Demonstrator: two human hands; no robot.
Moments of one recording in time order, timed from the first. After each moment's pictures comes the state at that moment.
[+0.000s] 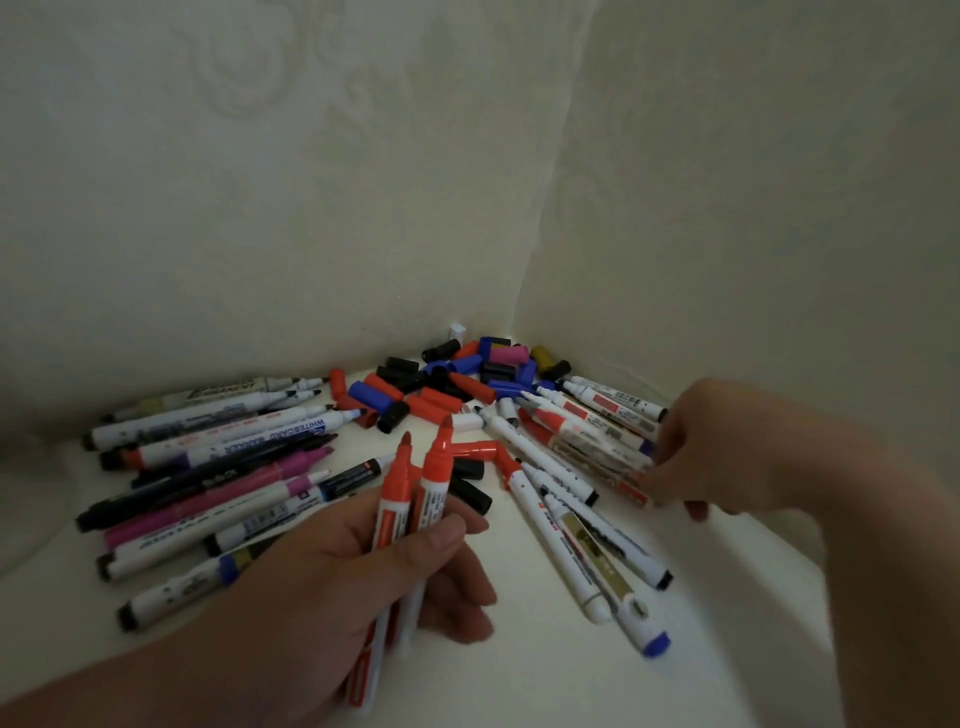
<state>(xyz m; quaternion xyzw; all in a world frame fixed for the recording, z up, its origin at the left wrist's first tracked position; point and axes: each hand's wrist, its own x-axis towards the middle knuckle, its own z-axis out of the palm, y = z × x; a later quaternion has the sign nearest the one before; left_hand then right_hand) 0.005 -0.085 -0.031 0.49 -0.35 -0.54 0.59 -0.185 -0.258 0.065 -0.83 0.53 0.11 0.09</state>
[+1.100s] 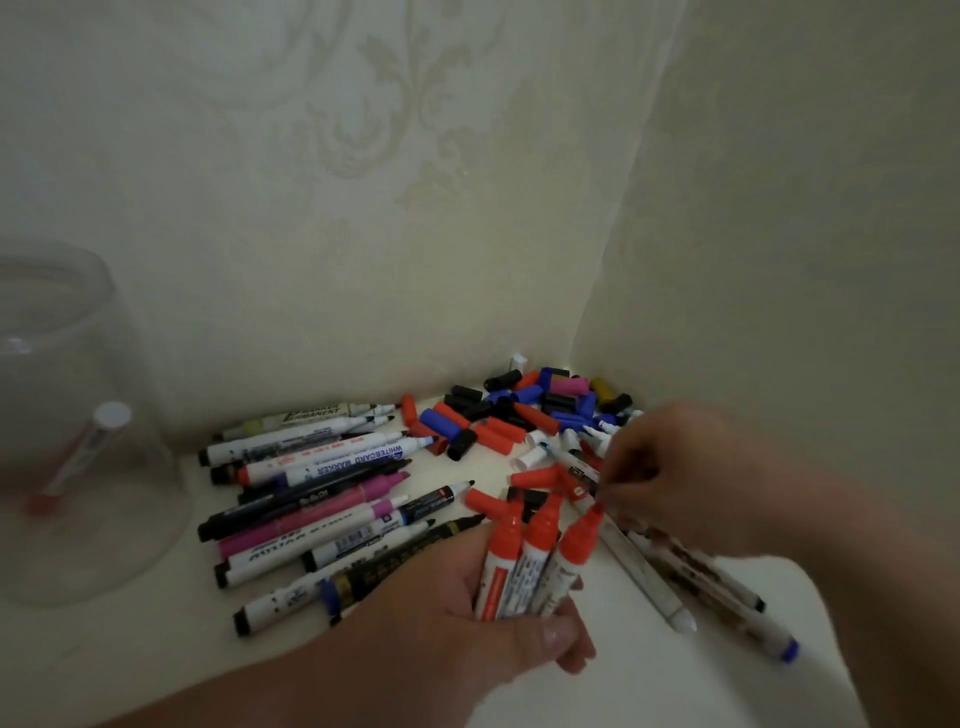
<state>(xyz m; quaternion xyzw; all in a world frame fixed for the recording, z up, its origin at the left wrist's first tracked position) 0.011 -0.079 -0.031 0.55 -0.49 -0.50 0.46 -0.132 -0.232 0.060 -0.90 0.41 0.04 0.16</state>
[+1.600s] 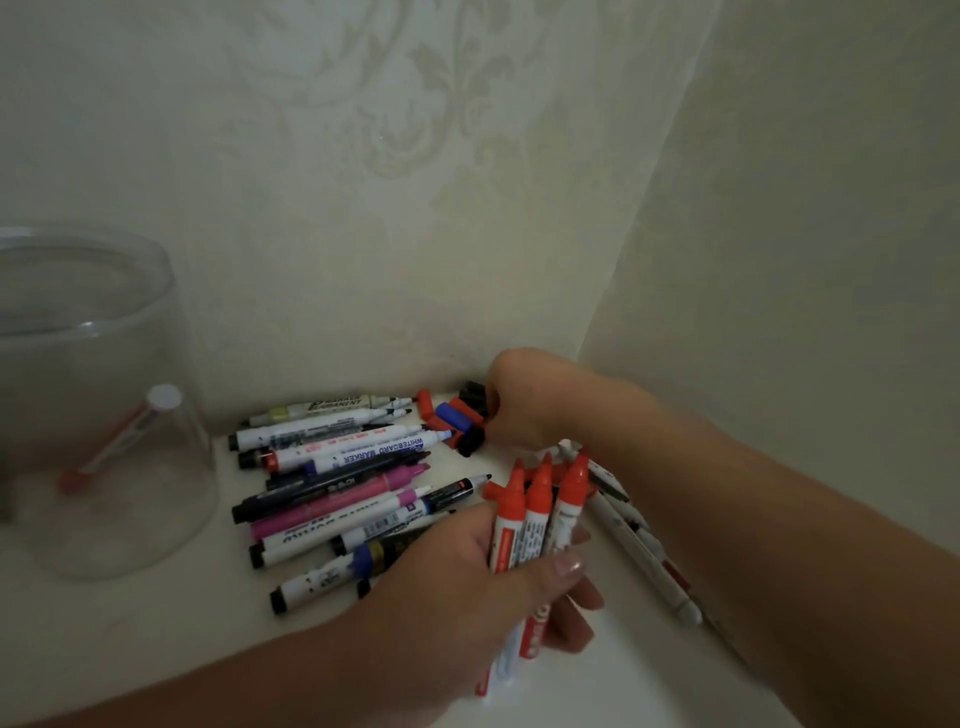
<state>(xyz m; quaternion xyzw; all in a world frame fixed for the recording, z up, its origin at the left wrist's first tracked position) 0.011 -0.078 -0.023 0.49 -0.37 -0.55 0.56 0.002 -0.263 0.034 -0.94 0.32 0.09 -0.03</state>
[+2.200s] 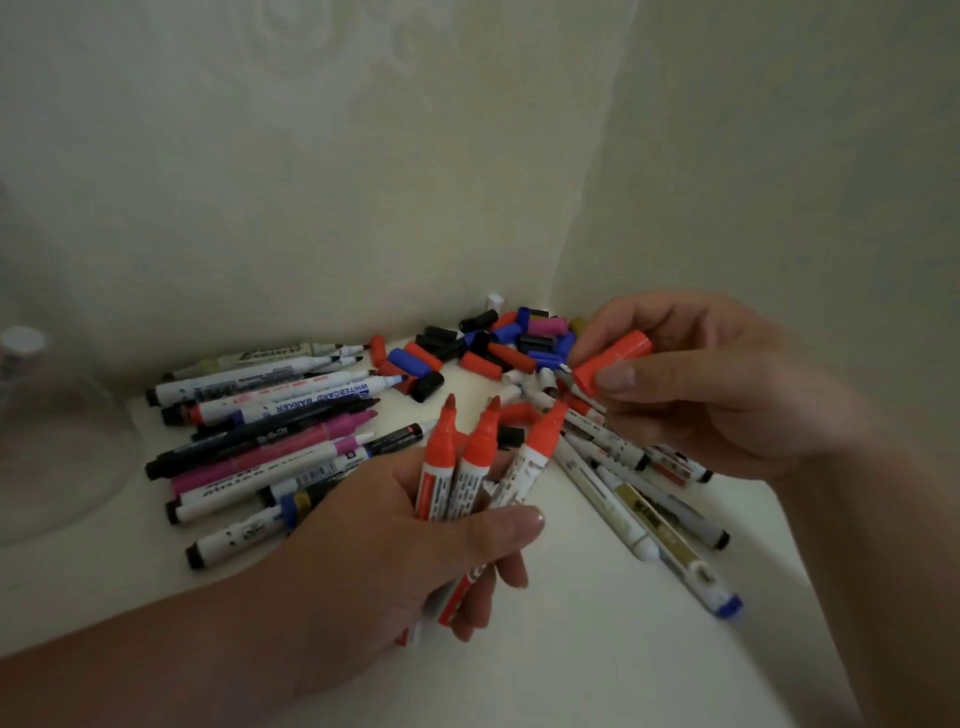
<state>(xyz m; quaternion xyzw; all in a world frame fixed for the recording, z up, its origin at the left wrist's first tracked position) 0.004 -0.076 -0.021 0.51 -0.39 -0.53 0.55 -0.152 -0.255 0.044 -0.69 0.07 -0.13 0.70</state>
